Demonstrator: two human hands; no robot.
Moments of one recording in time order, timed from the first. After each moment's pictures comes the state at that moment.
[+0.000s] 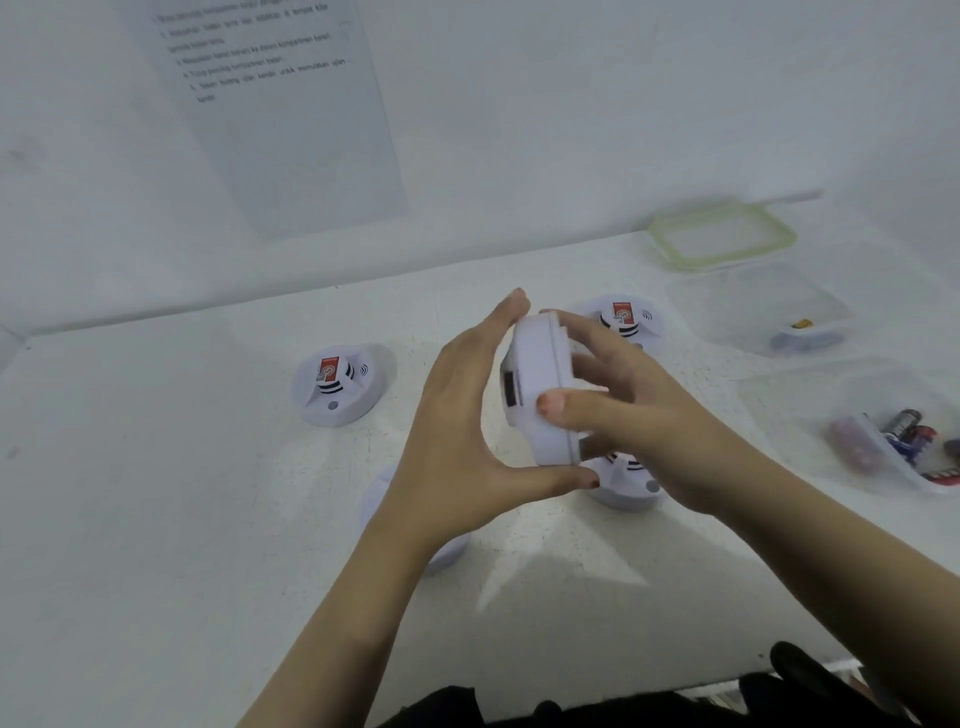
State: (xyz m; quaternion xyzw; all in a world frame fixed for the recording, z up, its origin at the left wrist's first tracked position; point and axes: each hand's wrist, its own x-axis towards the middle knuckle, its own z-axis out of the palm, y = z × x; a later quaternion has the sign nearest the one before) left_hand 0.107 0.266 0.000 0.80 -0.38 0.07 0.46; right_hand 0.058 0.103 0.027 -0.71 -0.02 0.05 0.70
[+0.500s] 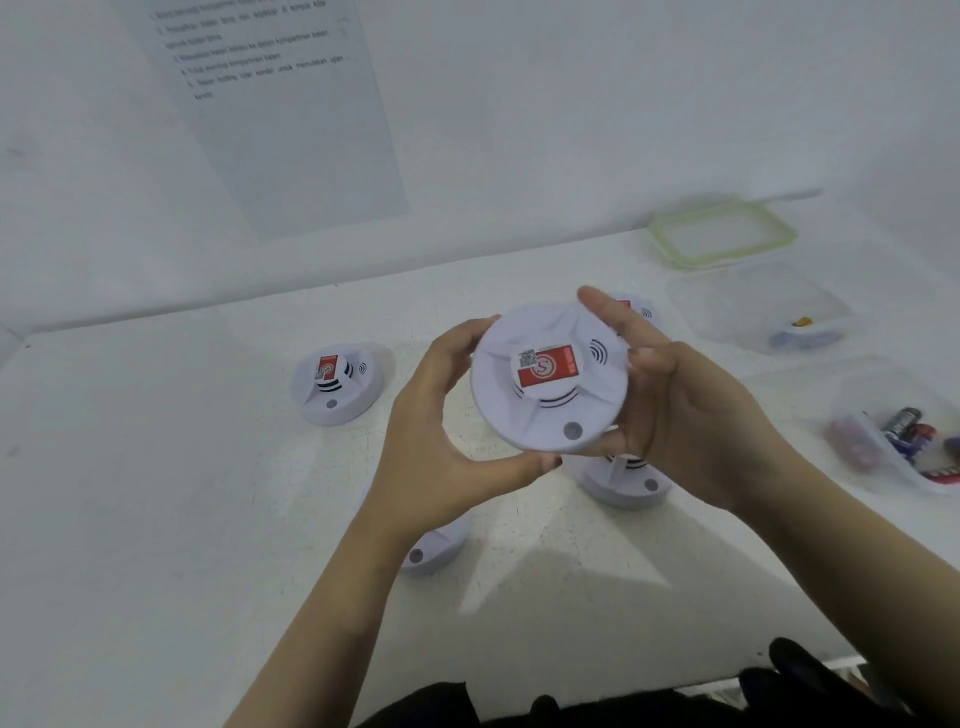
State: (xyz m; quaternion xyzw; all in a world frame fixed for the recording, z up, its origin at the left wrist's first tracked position) left_hand 0.110 0.276 -0.003 0.76 -0.34 0.04 0.56; right_hand 0.062 0.078 0.010 -0.52 -0.02 0.08 0.85
